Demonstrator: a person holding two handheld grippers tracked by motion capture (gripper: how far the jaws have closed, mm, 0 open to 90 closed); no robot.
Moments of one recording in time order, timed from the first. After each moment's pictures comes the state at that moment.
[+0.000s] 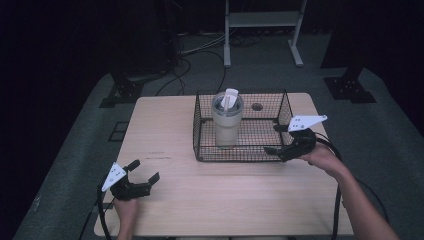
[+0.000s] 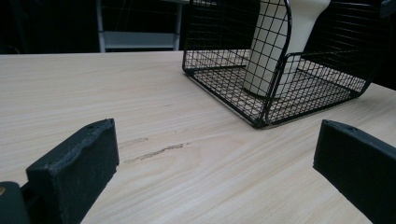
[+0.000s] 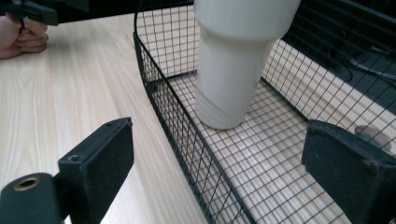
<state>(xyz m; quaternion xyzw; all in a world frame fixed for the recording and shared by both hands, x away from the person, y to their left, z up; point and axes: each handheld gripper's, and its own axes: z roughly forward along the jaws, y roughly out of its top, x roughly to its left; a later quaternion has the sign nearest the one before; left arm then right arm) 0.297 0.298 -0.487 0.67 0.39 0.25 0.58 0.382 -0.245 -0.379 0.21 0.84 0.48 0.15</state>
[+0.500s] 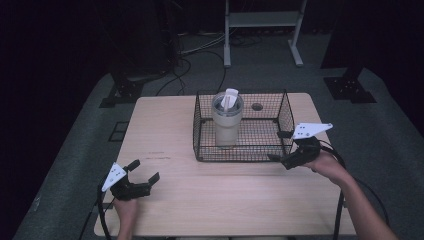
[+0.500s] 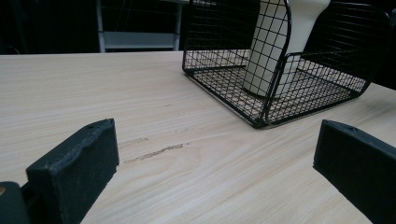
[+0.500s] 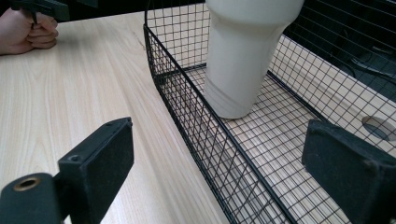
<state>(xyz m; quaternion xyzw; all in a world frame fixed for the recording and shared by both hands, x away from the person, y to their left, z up) 0.297 0.298 -0.487 0.67 0.39 0.25 0.58 0.365 -0.255 -0.390 0.21 0.84 0.49 0.15</state>
